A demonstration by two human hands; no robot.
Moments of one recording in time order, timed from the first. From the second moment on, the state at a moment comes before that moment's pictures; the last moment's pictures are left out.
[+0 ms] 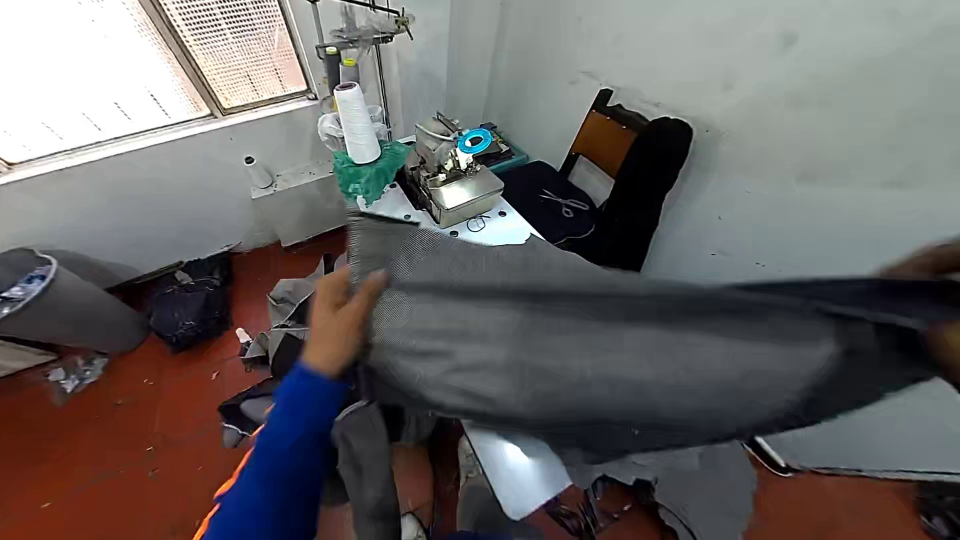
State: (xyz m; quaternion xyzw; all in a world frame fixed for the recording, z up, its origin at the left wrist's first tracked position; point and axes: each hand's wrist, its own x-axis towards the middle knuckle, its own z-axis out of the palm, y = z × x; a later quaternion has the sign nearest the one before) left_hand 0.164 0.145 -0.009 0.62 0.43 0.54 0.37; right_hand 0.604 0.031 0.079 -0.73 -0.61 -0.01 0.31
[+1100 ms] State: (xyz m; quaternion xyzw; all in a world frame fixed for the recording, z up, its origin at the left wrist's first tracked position) left_hand 0.093 0.063 -0.147 0.72 0.58 -0.07 0.37; right_hand 0.291 0.130 -0.179 -0.56 -0.77 0.29 -0.11
